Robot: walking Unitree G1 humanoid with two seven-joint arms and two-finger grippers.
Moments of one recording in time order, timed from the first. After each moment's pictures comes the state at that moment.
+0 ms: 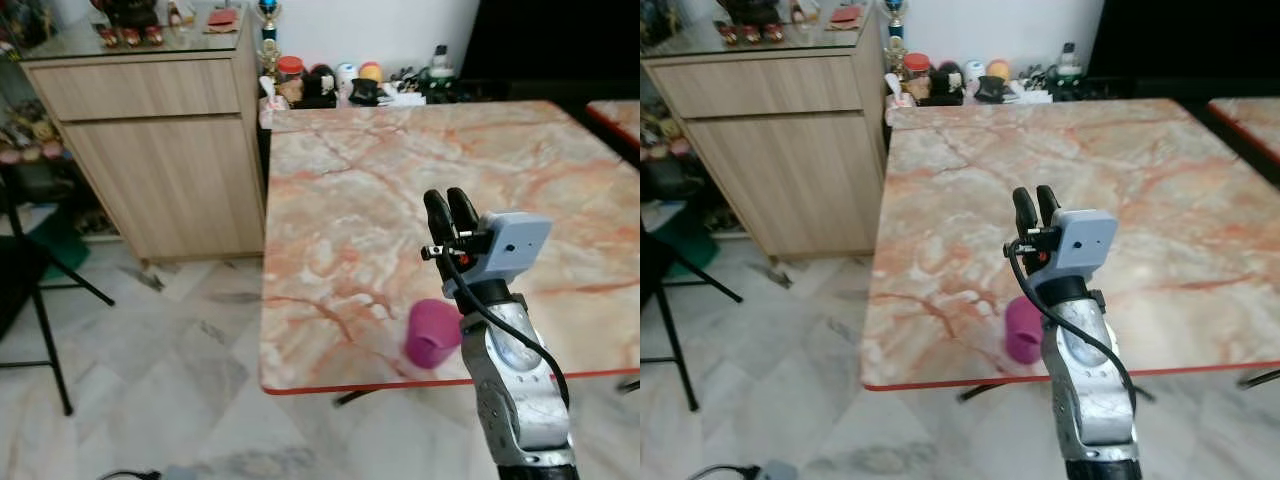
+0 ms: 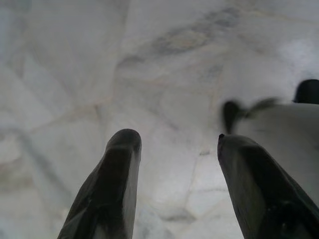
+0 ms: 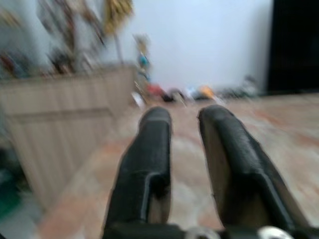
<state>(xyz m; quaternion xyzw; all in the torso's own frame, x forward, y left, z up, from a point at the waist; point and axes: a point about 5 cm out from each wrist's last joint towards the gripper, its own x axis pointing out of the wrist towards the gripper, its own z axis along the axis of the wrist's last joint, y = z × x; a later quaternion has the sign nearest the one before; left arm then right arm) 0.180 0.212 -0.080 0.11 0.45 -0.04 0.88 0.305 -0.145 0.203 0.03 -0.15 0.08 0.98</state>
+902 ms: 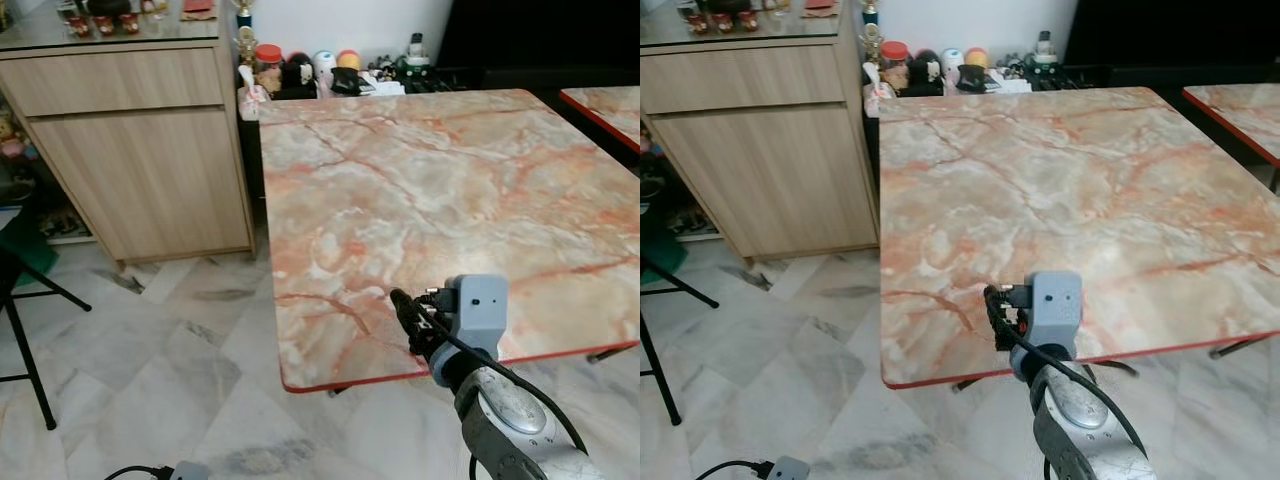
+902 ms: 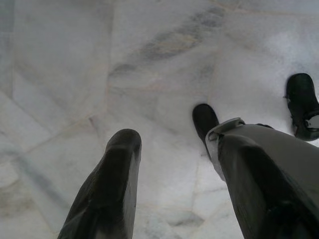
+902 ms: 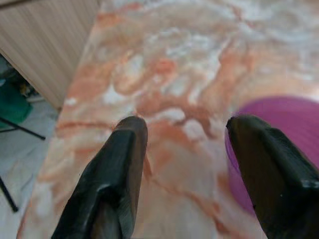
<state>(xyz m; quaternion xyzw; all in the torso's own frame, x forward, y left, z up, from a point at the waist) 0.187 0.206 -0.078 0.12 0.44 -0.05 0.89 0.254 -0.119 0.174 0.05 0.13 0.09 0.99</state>
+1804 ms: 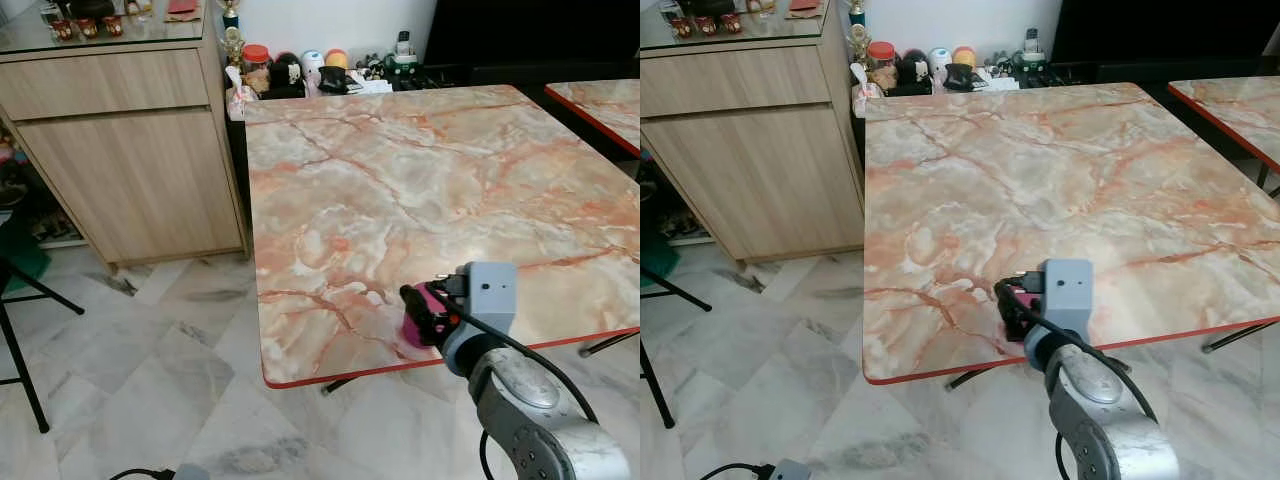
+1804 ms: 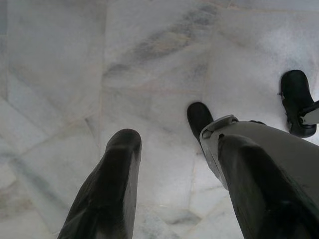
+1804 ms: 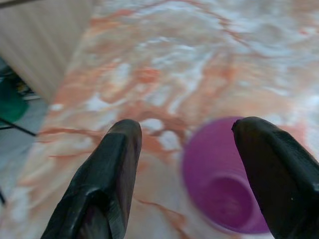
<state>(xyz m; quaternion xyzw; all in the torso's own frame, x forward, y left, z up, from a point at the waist) 0.184 0.206 -0.079 0.12 0.45 -0.05 0.88 0.267 -0.124 0.187 0.03 0.12 0.11 0.99</state>
